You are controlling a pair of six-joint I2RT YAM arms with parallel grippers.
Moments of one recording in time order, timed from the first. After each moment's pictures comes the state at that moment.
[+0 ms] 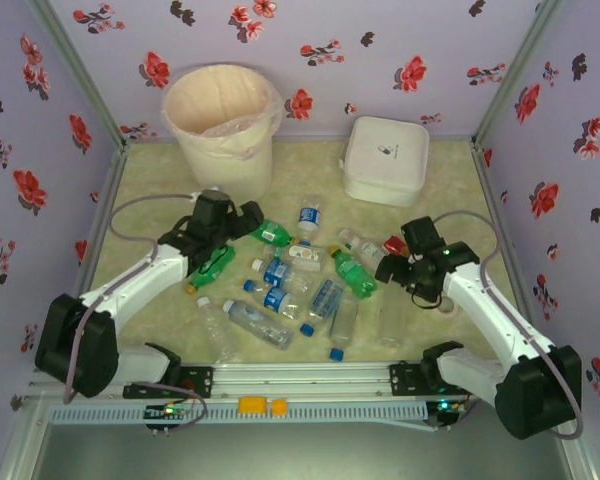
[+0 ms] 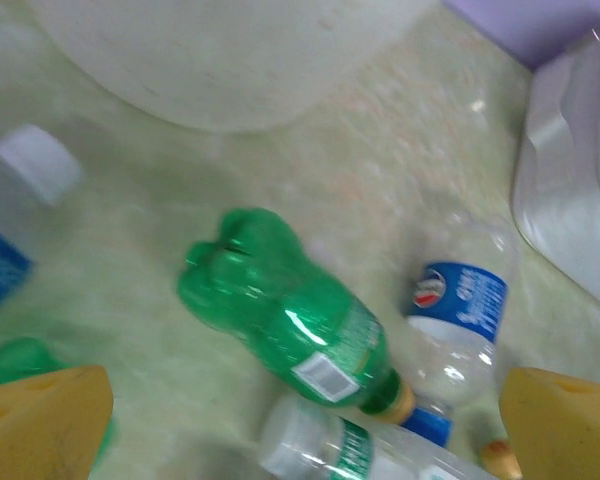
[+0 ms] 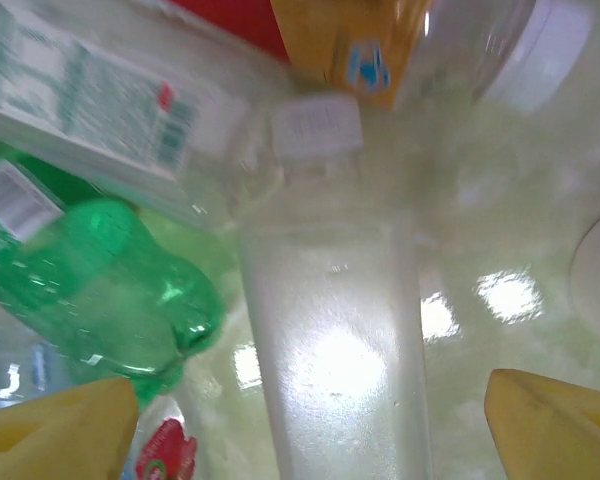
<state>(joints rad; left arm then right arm) -0.53 1.34 0.88 -0.24 -0.12 -0.80 0.33 1.07 0.76 -0.97 -0.07 0.70</state>
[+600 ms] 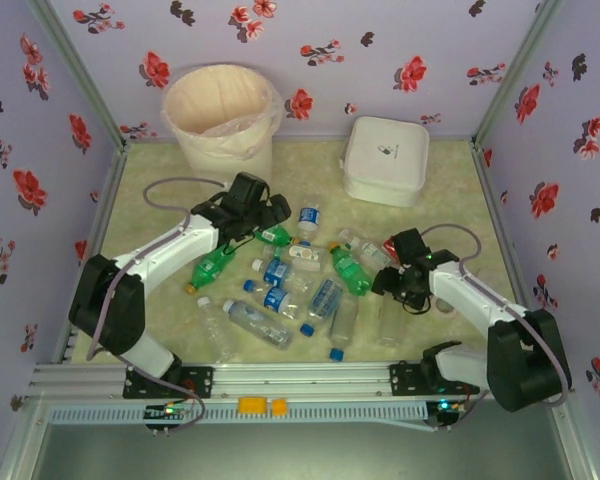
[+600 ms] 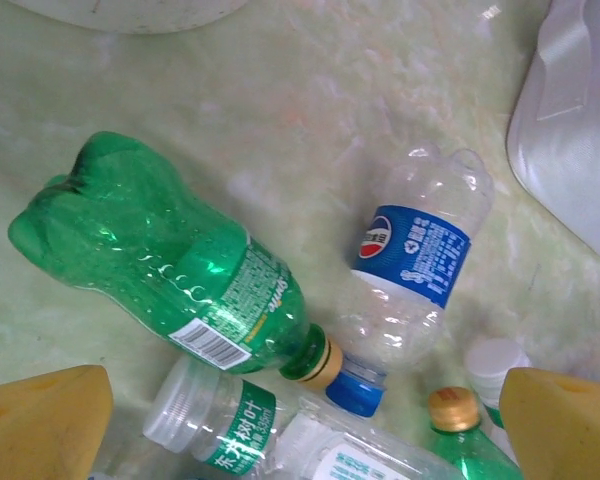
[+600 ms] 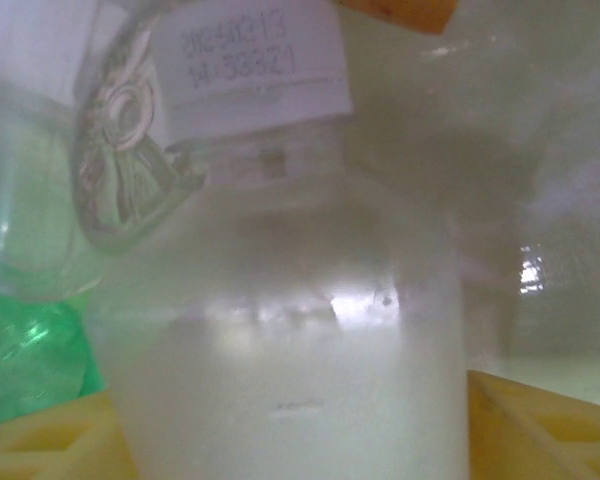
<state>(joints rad) -0.63 1.58 1.17 -0.46 -0.09 -0.90 0.33 1.22 0.62 -0.74 -0.10 0.68</state>
